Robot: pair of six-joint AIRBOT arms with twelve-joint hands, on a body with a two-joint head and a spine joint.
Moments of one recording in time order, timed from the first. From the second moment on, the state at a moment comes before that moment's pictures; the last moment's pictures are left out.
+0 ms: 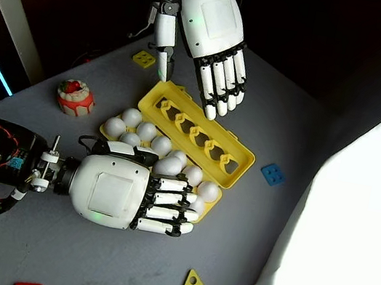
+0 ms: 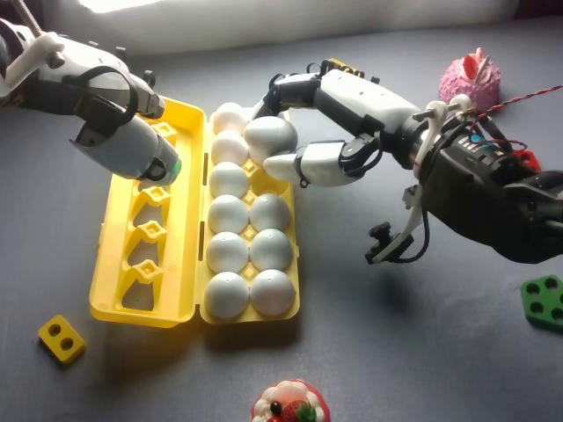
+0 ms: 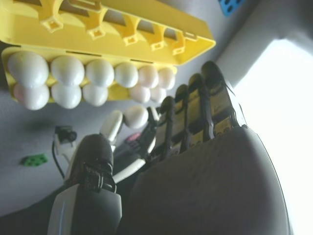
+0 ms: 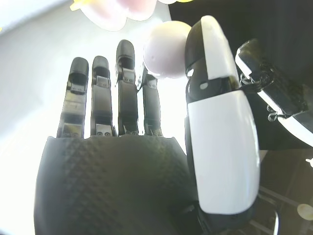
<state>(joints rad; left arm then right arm) 0.04 -0.87 0.83 0.66 0.90 0.26 -0.49 -1.52 1.44 0.49 0.61 -0.69</state>
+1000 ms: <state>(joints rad) 0.04 -0.87 0.84 0.66 0.90 0.26 -0.50 -1.55 1.44 0.50 0.60 -0.69</state>
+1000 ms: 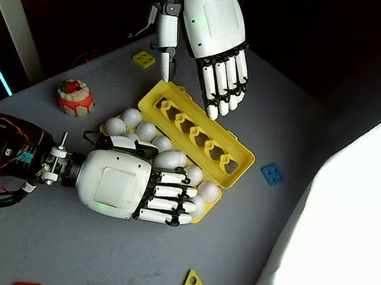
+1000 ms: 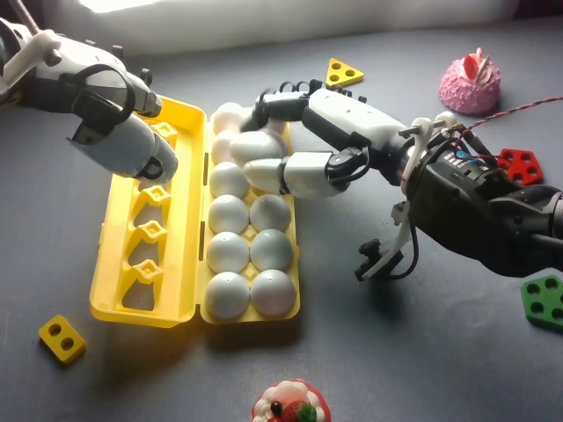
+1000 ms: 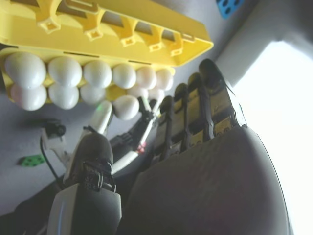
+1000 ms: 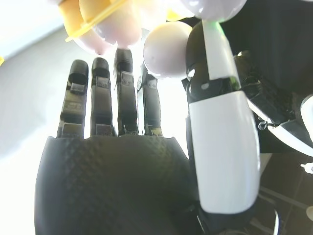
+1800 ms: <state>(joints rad) 0.04 -0.87 0.88 0.65 0.90 0.16 -0.49 -1.47 1.43 0.39 0.54 -0.69</state>
